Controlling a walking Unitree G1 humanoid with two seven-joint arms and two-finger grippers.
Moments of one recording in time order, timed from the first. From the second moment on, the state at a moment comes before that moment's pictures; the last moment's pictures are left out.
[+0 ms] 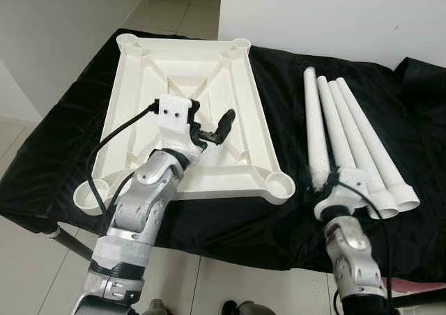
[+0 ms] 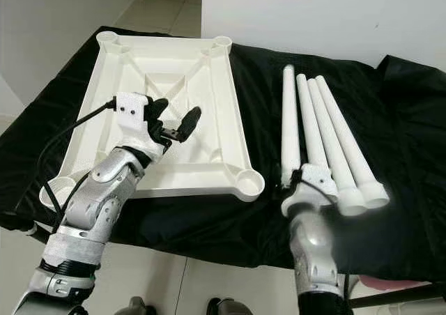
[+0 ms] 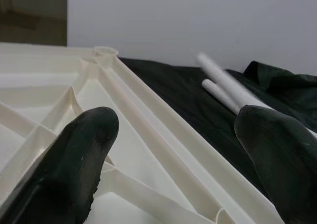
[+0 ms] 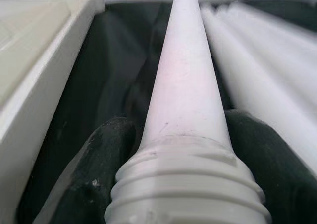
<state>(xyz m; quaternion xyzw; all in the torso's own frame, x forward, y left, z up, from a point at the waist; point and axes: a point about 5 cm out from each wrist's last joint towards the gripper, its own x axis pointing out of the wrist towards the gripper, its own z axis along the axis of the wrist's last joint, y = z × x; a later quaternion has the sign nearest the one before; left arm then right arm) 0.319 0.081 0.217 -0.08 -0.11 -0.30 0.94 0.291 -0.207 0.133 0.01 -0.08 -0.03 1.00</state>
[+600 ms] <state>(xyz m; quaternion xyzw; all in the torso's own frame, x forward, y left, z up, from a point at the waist) 0.352 0.069 0.244 -0.10 -0.07 -0.33 0.94 0.304 -0.172 0.178 -0.03 -0.21 0.09 0.97</state>
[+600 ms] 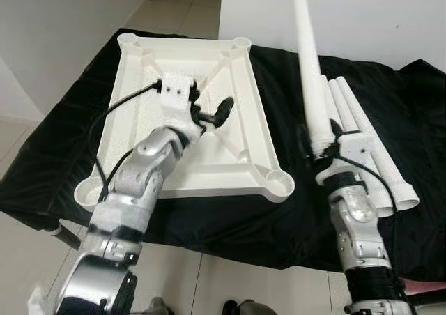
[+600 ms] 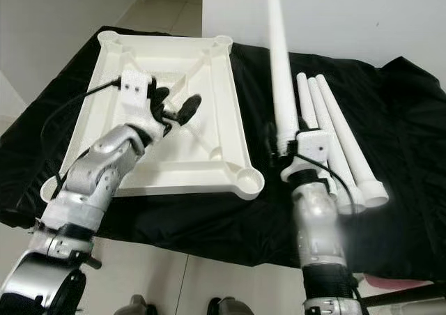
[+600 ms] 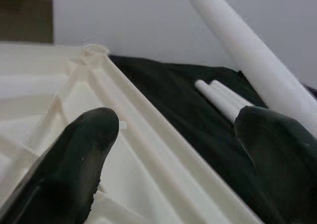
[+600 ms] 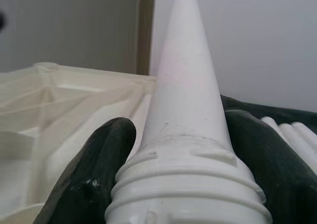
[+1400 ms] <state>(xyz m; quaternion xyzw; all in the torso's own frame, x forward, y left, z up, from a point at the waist) 0.372 0.045 0.261 -0.28 0.11 -0.40 0.87 0.304 -0.115 0.177 -0.06 -0.24 0.20 0.95</state>
